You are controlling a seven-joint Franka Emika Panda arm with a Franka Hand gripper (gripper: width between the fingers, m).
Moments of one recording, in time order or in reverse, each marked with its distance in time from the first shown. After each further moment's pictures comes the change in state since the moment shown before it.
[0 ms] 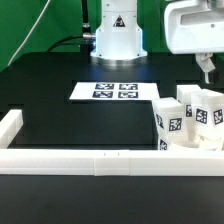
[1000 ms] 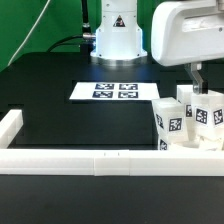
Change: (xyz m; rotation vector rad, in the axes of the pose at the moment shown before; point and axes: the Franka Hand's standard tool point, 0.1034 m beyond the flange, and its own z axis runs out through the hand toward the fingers) arm 0.006 0.016 0.004 -0.093 0.012 -0.978
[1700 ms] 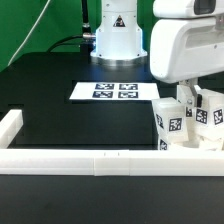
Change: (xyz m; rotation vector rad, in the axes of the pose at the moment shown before) arm -0.026 0.003 0.027 -0.030 -0.020 -0.206
